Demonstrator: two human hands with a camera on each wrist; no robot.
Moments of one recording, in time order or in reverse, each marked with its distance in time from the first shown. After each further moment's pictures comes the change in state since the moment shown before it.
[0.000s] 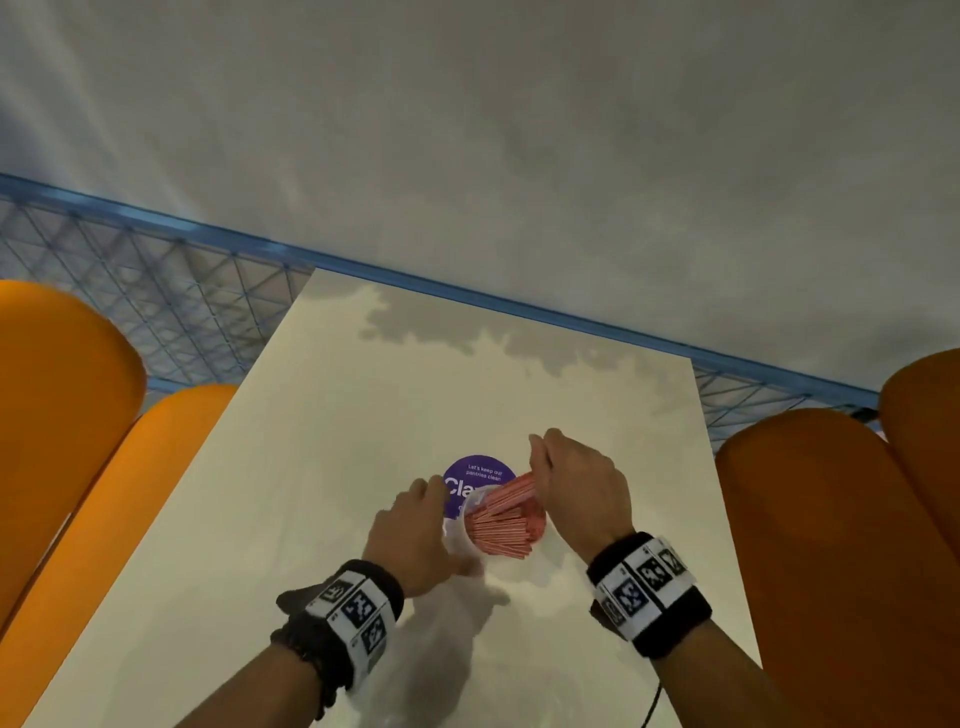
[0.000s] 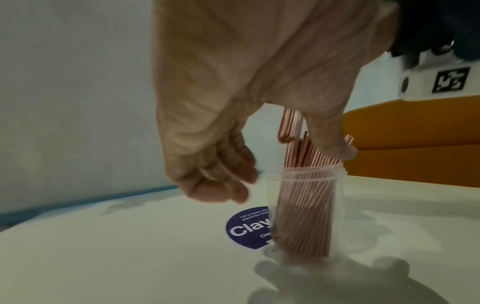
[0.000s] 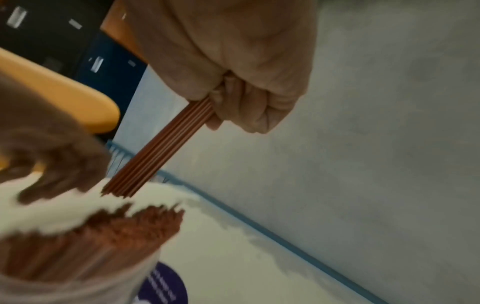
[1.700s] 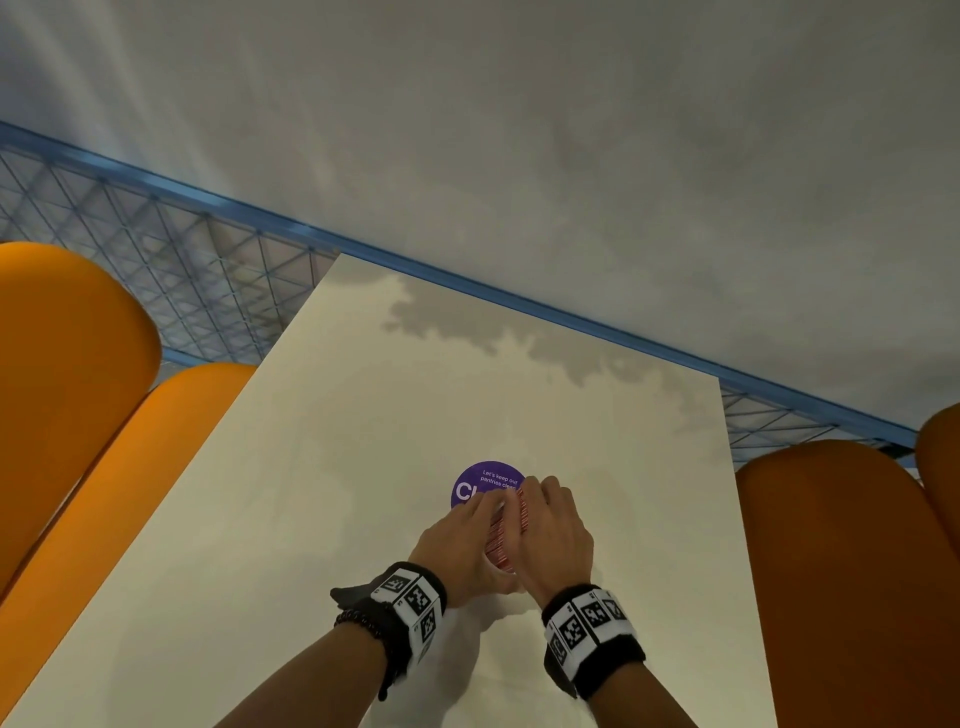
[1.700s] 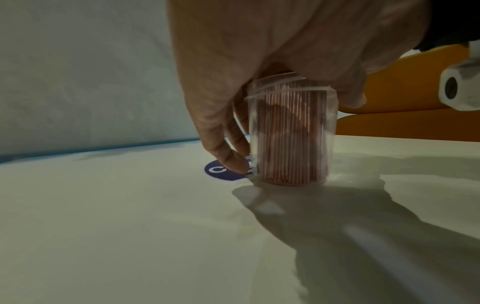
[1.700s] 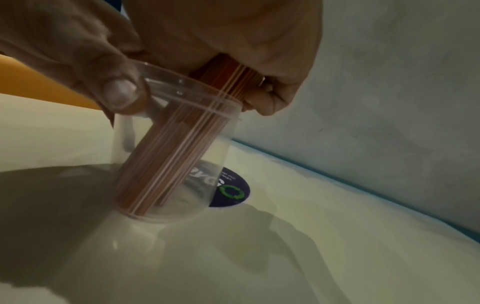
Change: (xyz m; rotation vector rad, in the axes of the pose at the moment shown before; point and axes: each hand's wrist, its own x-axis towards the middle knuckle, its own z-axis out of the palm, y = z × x) left_hand 0.033 -0.001 0.049 -0.250 0.031 0.193; right_hand -0.018 -0.007 0.100 0.071 0.051 0.031
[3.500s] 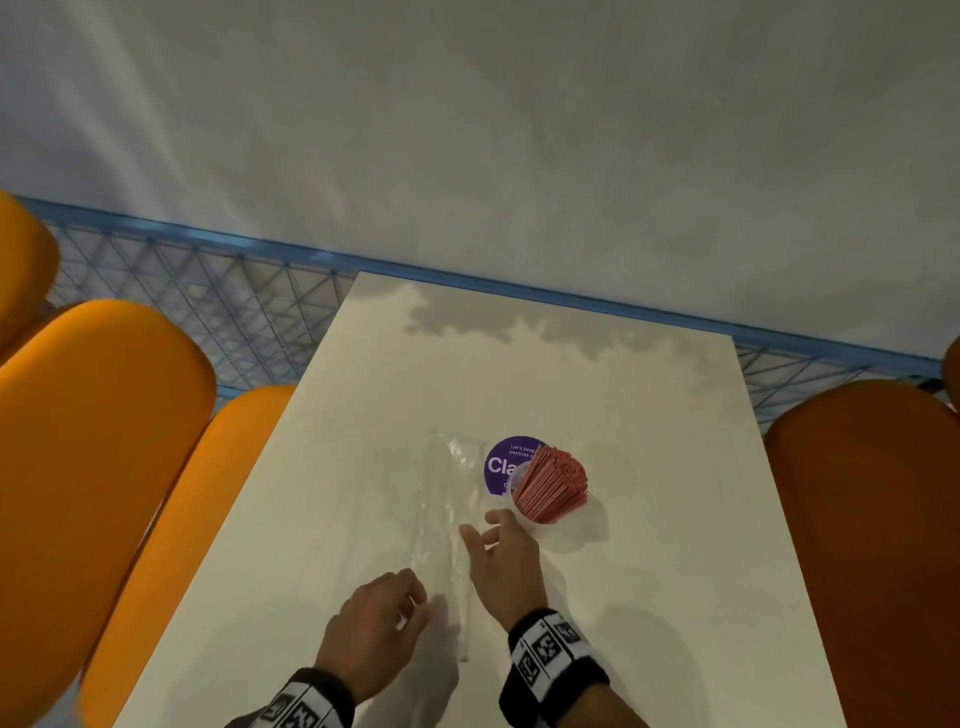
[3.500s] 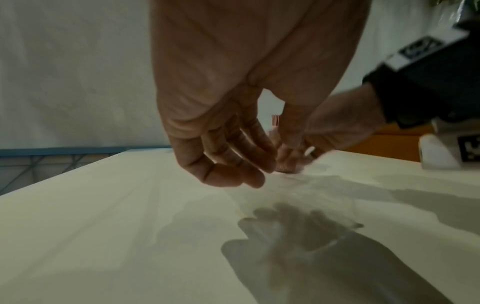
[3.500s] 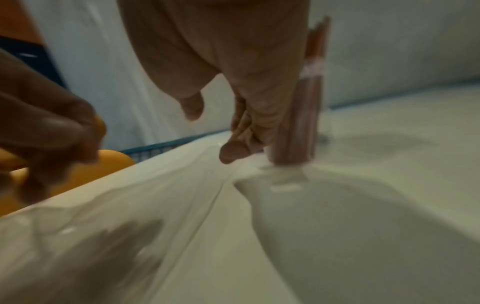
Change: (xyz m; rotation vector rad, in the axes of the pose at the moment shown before) left_hand -0.162 -0.046 -0.040 0.177 0.135 -0.226; right_hand -0.077 -0.069 0.027 0.718 -0.293 0.409
